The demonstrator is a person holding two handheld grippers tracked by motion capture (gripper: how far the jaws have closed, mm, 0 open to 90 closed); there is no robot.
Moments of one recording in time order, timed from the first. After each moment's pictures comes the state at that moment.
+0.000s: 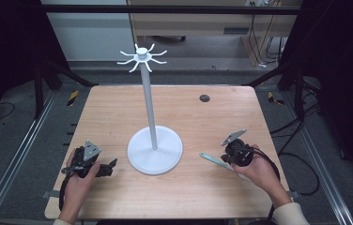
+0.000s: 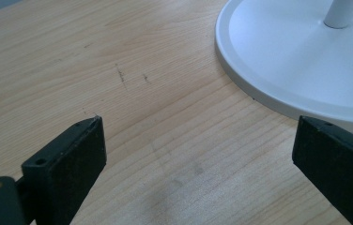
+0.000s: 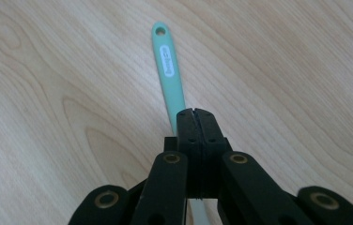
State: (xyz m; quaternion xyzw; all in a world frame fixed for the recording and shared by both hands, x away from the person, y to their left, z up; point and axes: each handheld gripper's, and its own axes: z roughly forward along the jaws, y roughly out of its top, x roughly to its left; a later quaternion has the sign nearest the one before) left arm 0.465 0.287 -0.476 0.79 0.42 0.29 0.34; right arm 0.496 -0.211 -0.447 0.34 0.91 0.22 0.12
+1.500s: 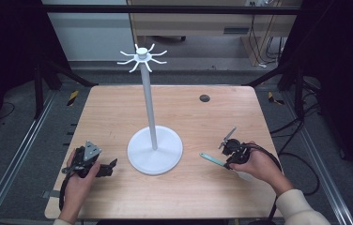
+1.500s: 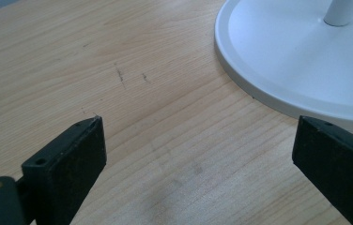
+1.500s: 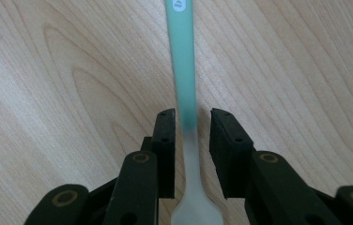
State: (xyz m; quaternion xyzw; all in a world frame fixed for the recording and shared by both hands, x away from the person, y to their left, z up) left arm 0.466 0.286 -0.477 0.79 0.41 0.29 0.34; right arm 0.514 -0.207 -0.457 0.30 0.95 0.11 0.05
